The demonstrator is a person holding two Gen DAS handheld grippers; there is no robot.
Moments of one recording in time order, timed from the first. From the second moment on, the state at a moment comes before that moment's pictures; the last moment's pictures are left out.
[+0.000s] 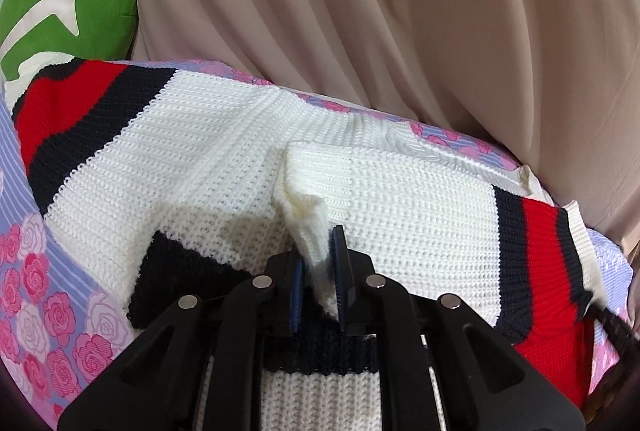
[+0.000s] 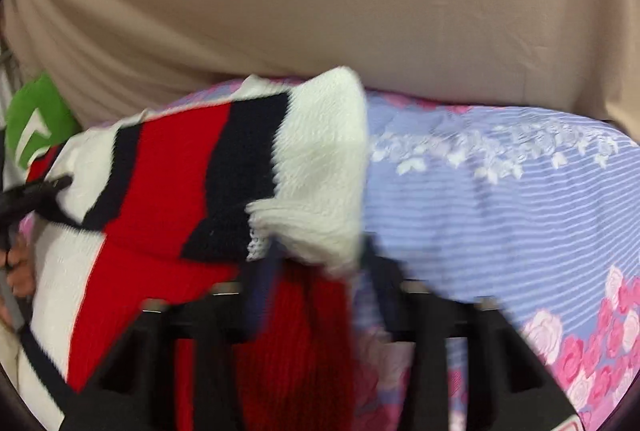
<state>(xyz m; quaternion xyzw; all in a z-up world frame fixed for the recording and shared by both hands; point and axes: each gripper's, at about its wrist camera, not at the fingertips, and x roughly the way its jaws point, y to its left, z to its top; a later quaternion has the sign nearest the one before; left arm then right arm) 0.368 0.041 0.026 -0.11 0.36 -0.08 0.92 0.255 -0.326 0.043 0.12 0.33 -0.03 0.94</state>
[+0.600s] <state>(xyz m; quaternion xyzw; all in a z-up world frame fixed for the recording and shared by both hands) 0.365 0.026 0.029 -0.06 0.36 -0.07 0.93 0.283 -0.370 0.089 0.21 0.30 -0.04 0.93</state>
